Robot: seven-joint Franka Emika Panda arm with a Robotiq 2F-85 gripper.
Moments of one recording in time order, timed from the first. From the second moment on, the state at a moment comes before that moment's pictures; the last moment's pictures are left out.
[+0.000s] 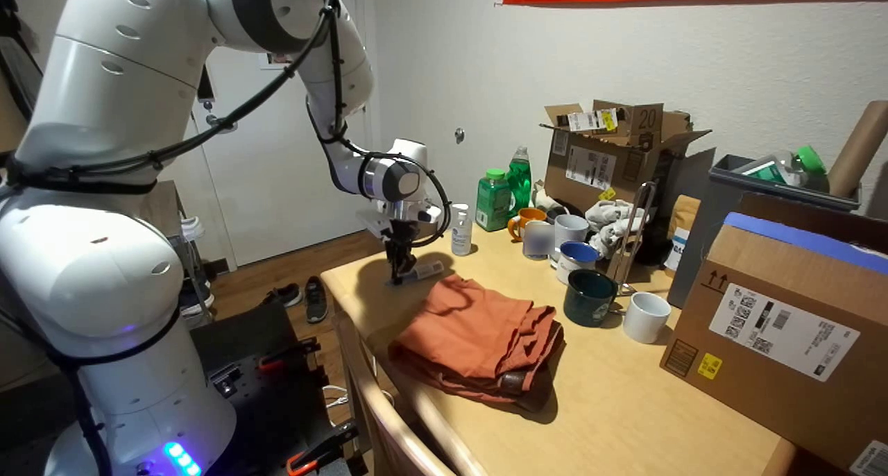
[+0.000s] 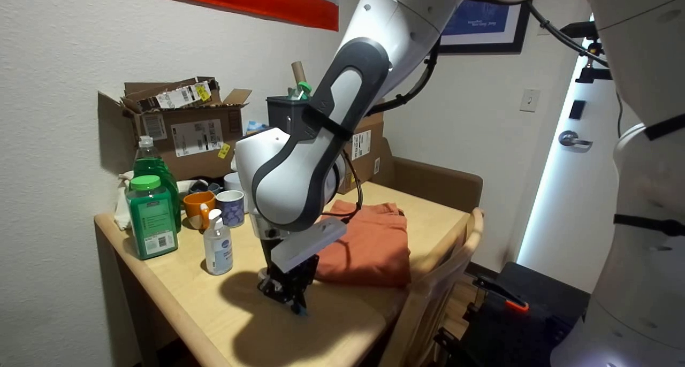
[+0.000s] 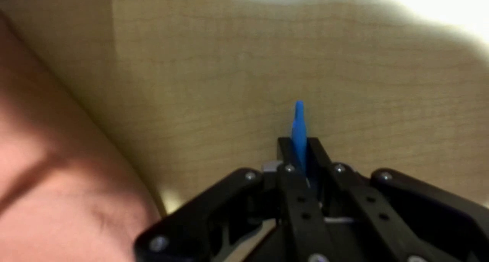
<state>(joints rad) 0.38 0.52 0.03 -2.15 -0.06 2.47 0.49</state>
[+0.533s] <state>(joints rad) 0.34 0.42 0.06 -2.17 -0.05 2.40 0.43</state>
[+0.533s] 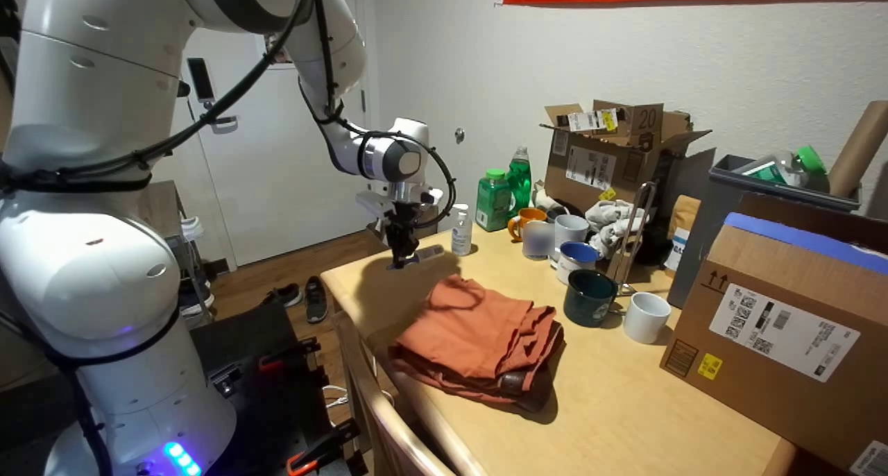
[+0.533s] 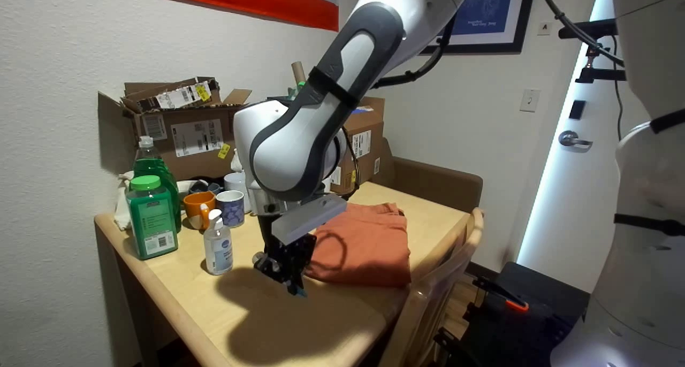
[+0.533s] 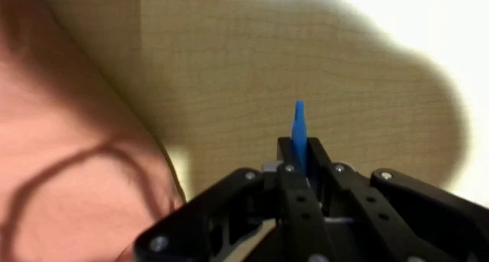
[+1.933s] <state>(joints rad) 0.15 0.19 0.06 -2.40 0.04 2.39 0.40</state>
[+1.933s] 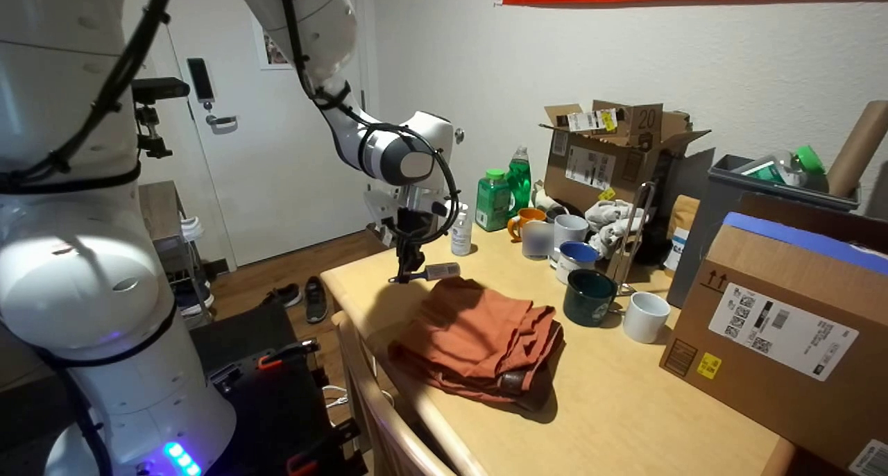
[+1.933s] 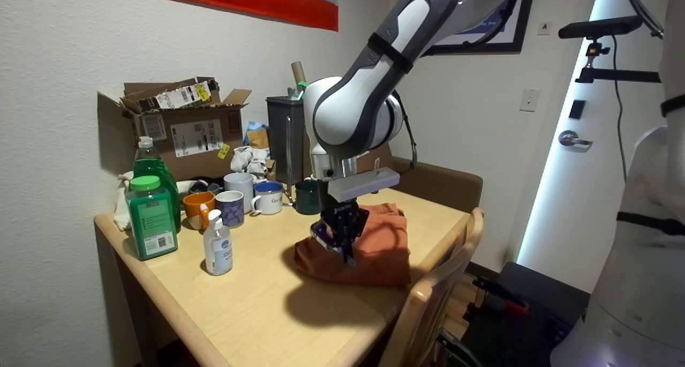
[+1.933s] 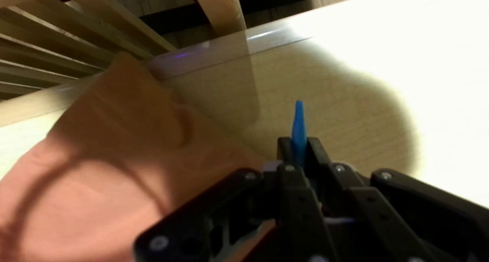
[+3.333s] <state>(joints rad) 0.12 0.39 0.00 -2.28 0.02 2.36 0.38</state>
